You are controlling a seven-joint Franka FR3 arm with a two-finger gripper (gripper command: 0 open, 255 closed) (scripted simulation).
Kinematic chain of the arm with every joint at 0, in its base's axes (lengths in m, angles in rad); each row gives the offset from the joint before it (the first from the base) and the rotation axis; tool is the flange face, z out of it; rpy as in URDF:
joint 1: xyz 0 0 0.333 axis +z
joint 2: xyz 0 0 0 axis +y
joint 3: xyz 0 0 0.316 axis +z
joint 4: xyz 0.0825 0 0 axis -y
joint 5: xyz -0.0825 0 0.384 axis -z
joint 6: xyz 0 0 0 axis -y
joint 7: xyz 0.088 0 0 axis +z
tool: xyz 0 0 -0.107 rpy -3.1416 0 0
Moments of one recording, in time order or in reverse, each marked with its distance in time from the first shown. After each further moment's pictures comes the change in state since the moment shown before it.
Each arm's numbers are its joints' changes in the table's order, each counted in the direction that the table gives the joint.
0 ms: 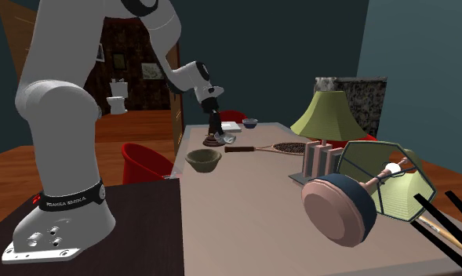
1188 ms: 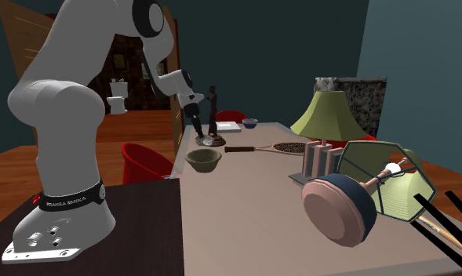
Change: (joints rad) arm 0.159 0.169 0.066 0.166 -0.022 -0.106 -0.176
